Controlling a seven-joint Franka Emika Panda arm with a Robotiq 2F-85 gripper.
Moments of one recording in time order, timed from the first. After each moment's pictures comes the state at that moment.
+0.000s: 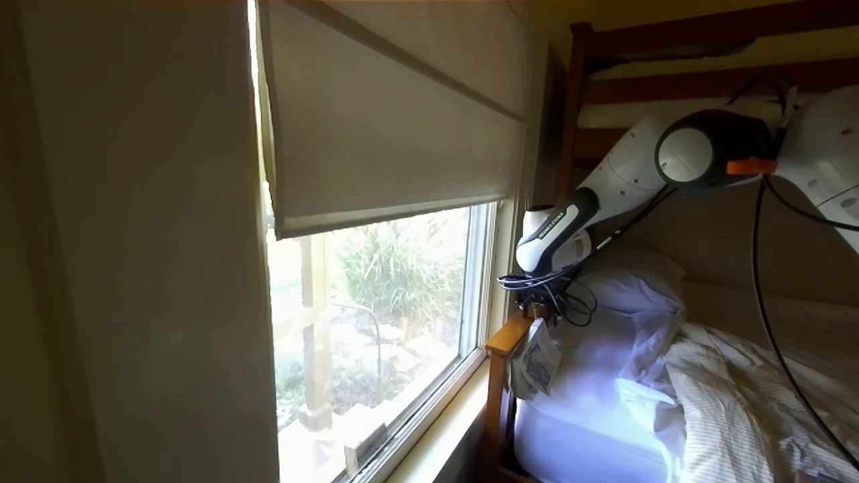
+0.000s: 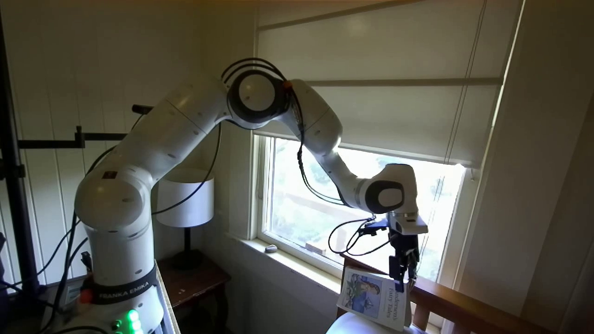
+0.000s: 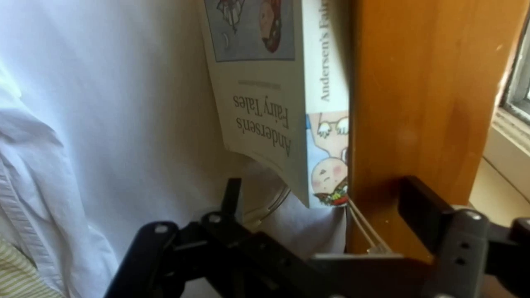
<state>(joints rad) -0.17 0.70 -0.30 -1.66 -0.07 2.47 1.13</state>
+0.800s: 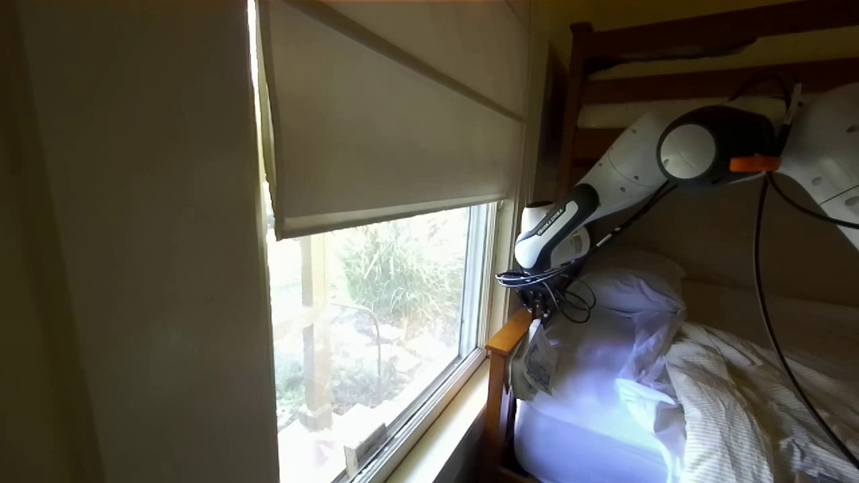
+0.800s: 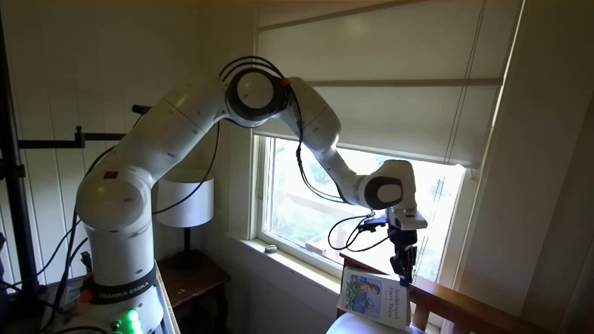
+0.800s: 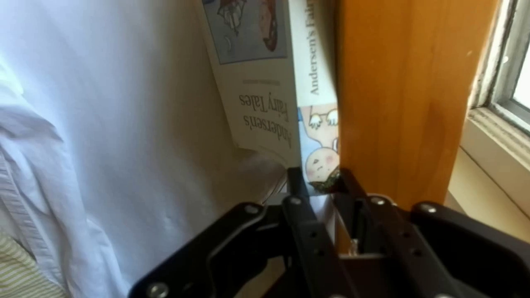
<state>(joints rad) -0.15 0.68 -0.31 -1.67 -0.07 2.47 1.13</state>
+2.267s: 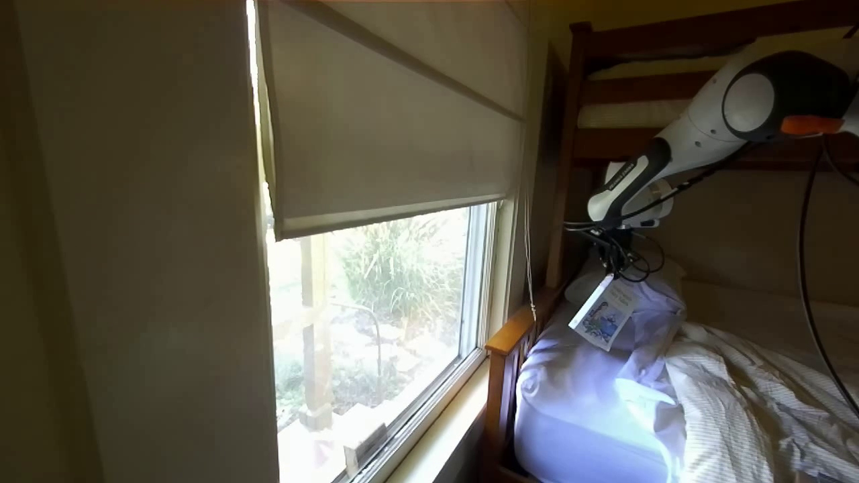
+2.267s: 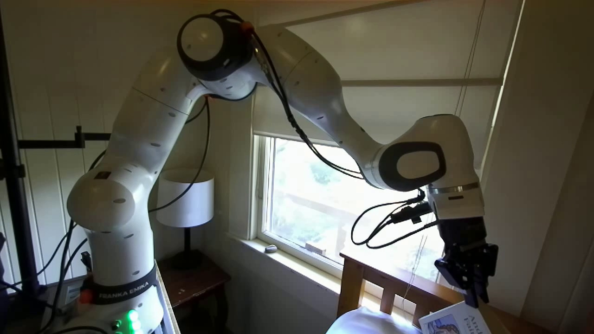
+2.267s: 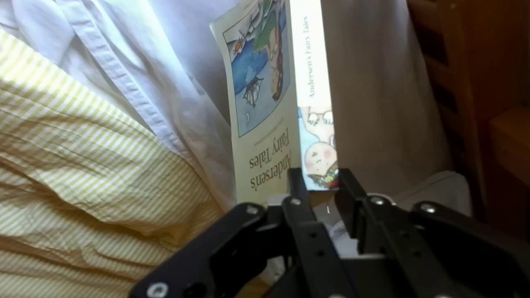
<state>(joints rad) -0.26 0.42 -0.52 -1.82 -0.05 2.53 1.25</state>
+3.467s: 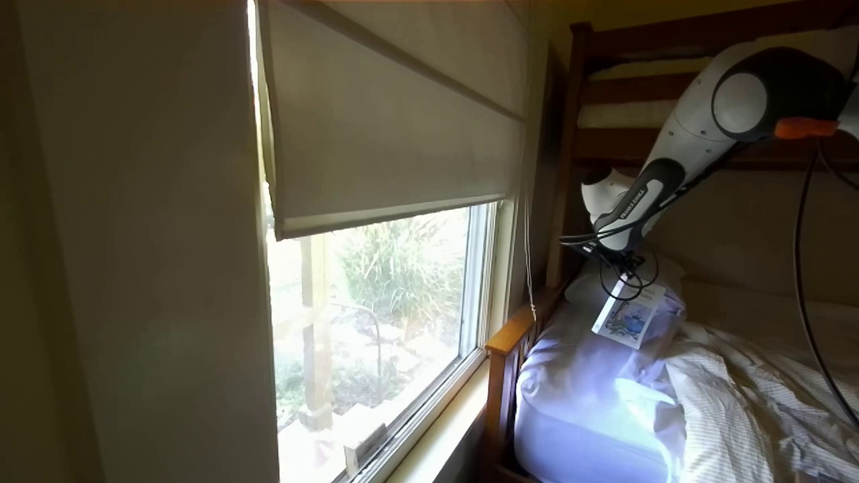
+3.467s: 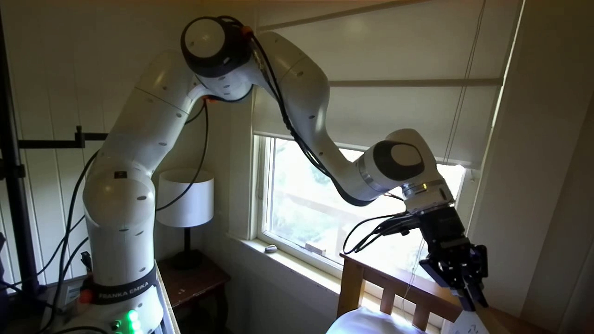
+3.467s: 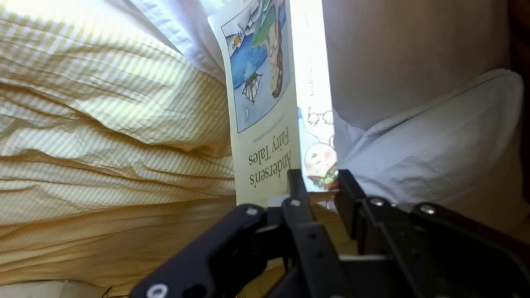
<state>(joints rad) 0.00 0.43 -0.74 -1.91 -0.58 2.52 1.83</state>
